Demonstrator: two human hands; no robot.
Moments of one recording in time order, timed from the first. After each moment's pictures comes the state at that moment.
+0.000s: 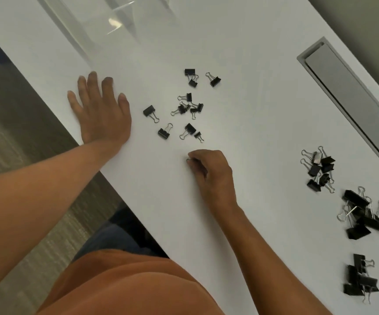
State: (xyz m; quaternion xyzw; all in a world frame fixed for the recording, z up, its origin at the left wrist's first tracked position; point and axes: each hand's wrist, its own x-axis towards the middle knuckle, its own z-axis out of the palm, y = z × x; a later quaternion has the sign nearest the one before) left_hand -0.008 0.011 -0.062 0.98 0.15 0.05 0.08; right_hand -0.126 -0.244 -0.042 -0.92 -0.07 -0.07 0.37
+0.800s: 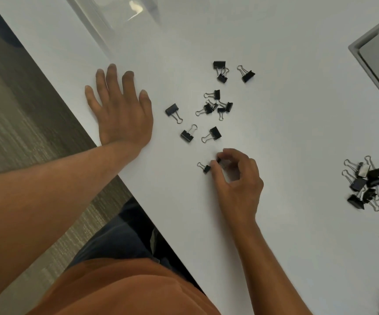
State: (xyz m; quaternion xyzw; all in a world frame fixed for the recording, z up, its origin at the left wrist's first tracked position) left_hand -0.007 0.010 -0.062 0.99 0.15 0.05 0.04; right_hand -0.122 -0.215 -0.031 -0.88 0.13 -0.05 0.45
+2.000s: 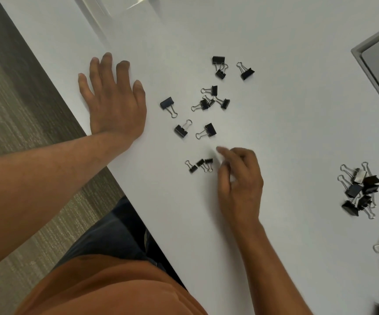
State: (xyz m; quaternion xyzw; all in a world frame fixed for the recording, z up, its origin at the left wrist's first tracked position) left_hand -0.007 0.010 -0.063 0.99 0.15 0.05 0.04; right_hand -0.119 -0.246 -0.043 -0.93 -0.01 -0.09 0.36
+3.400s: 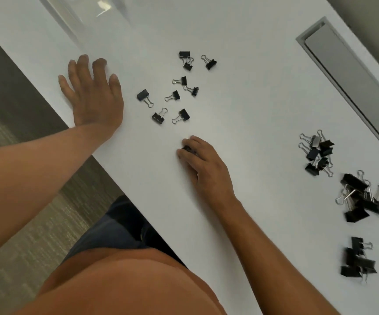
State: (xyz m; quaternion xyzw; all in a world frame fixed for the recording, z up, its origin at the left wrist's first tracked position) left_hand -0.009 0.011 -0.056 0.98 0.13 0.08 0.14; right_hand -0.148 -0.254 -0.052 -0.94 -0.18 -0.04 0.28
